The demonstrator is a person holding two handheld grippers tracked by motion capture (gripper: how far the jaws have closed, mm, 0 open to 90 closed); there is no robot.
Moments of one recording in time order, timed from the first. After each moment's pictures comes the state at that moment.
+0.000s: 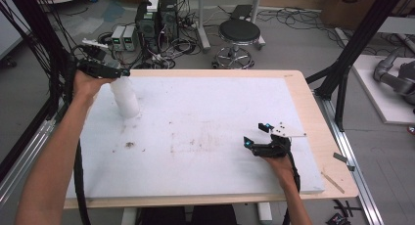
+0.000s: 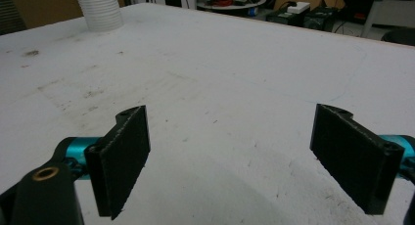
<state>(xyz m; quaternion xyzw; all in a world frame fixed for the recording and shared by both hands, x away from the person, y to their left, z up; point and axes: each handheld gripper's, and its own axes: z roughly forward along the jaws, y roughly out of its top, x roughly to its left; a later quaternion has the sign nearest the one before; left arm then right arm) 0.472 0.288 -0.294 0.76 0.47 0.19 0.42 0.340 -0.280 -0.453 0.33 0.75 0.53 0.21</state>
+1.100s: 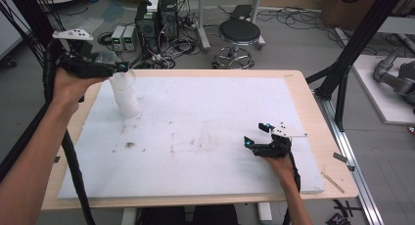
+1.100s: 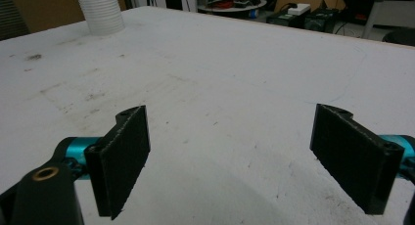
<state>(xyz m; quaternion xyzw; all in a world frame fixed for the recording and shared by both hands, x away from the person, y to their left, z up) 0.389 0.264 -0.234 0.76 0.35 0.19 0.52 0.340 -0.281 -0.453 0.34 0.74 0.54 0.21</state>
